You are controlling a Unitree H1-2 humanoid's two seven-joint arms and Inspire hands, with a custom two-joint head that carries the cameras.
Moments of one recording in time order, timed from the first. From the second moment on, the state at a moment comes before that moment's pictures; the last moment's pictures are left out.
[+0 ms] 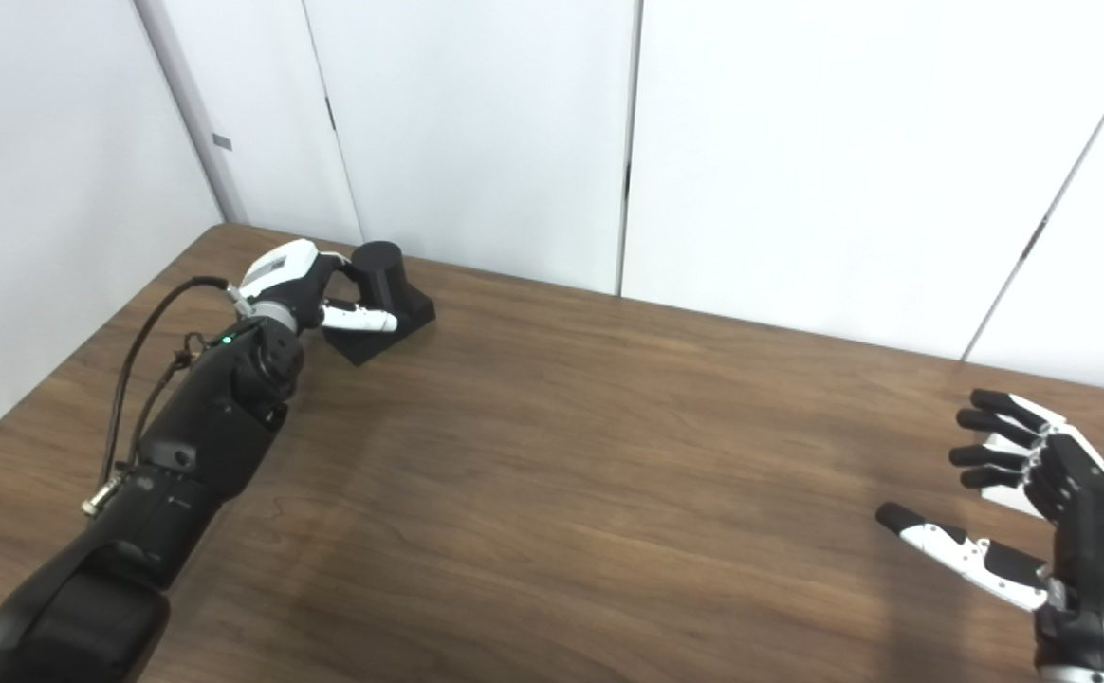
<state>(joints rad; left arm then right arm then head) -0.55 0.47 -0.06 0.39 0.74 0.47 -0.18 -0.01 -0.14 -0.11 -0.34 -0.19 0.02 -0.07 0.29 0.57</state>
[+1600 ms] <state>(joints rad) -0.54 0.47 -0.12 0.46 0.81 0.47 -0.14 0.00 -0.16 -0.12 -0.35 -0.18 0.04 -0.06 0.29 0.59</state>
